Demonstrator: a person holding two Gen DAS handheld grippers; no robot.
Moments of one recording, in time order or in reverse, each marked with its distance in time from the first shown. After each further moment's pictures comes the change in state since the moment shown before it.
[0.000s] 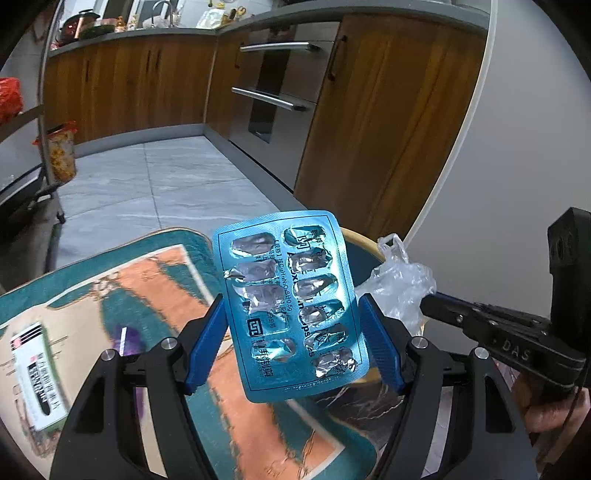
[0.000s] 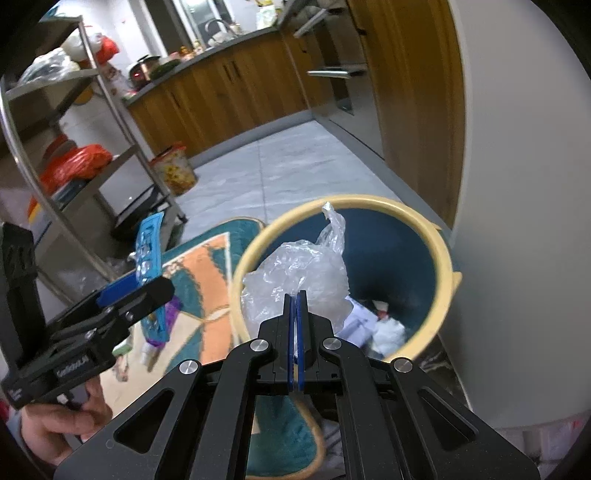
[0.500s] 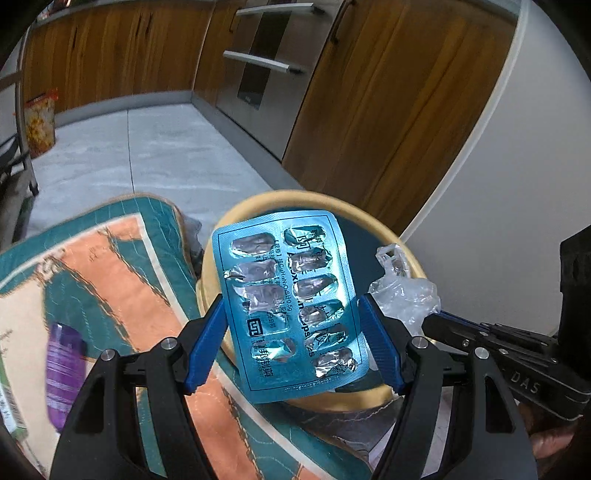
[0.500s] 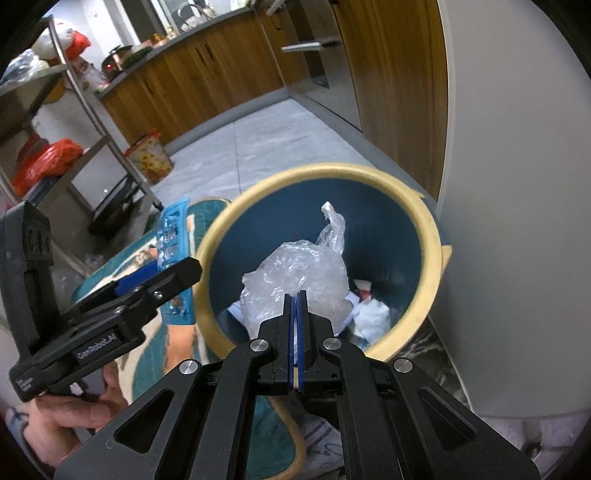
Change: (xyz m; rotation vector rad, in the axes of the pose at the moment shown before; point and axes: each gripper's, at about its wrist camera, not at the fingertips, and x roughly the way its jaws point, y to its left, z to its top) left arm 0.080 0.007 -0.006 -0.059 0.110 -0.066; right arm 0.039 -0.020 -0.007 0.057 0.095 -0.060
